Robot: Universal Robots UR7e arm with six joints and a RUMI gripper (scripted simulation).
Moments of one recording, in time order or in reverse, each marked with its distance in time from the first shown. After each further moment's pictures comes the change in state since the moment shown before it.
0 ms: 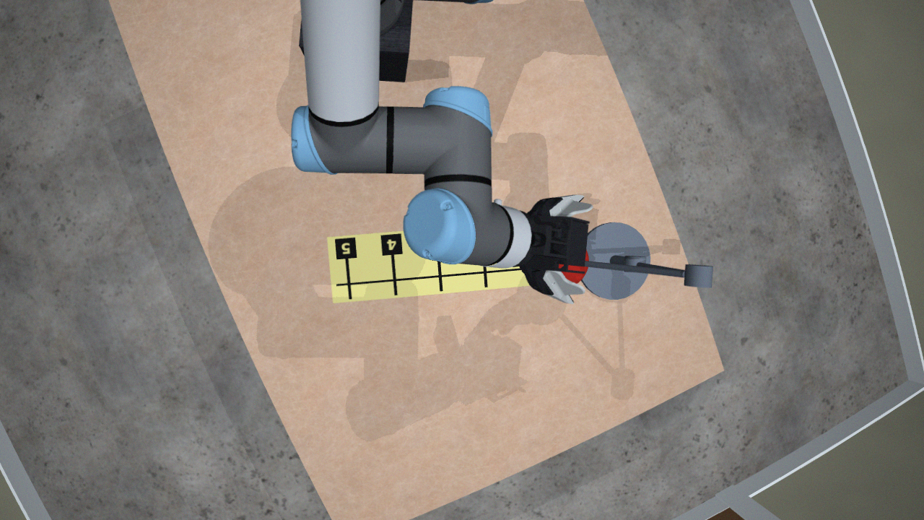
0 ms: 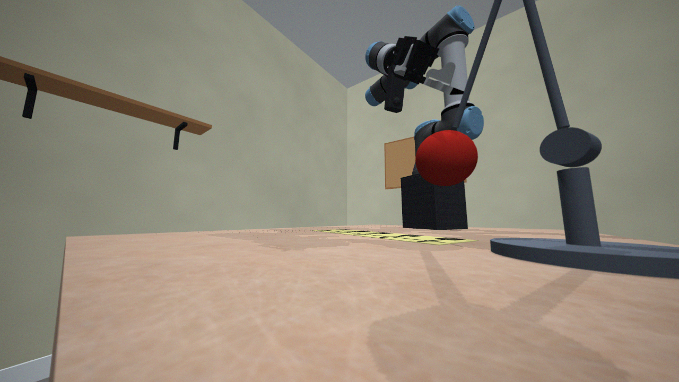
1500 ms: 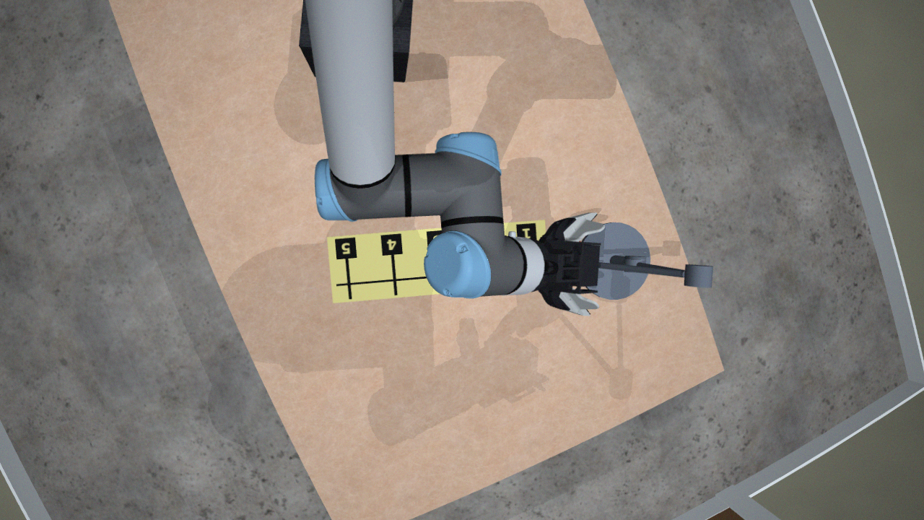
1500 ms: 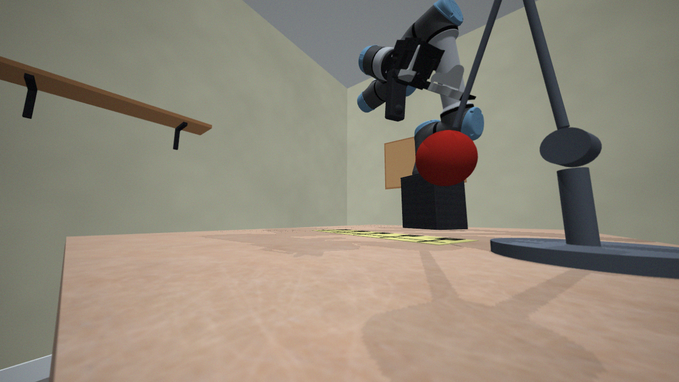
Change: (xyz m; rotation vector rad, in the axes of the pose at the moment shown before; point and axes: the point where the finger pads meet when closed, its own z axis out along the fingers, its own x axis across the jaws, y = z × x) arm -0.019 -0.002 0.059 -0.049 0.062 0.001
